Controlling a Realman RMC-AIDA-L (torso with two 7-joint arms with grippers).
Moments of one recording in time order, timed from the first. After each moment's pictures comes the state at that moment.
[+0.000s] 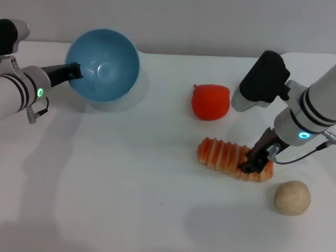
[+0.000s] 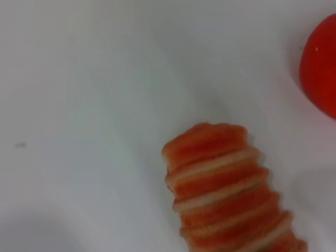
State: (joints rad) left arm -0.48 -2.06 1.39 0.68 1.89 0.26 -2.30; right arm 0.85 2.08 -1.65 -0.73 -2.48 -1.15 2.42
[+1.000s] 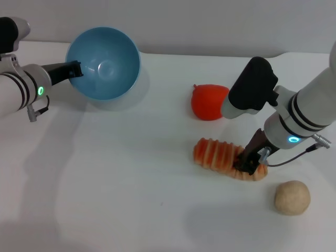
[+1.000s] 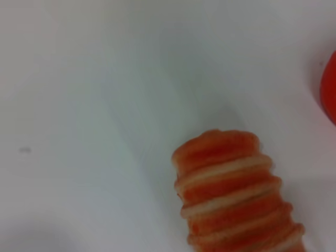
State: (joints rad) left arm -0.49 -2.06 1.39 0.68 1.89 0.26 -2.30; right arm 0.86 2.08 -1.75 -0.71 -2.42 -1.08 2.42
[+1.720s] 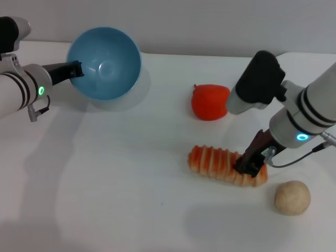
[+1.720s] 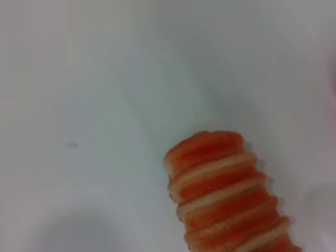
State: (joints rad) left arm -0.49 -2.06 1.39 0.68 1.89 0.27 -2.30; right arm 0.81 2.07 -1.69 -0.87 -2.43 -1.23 2.41
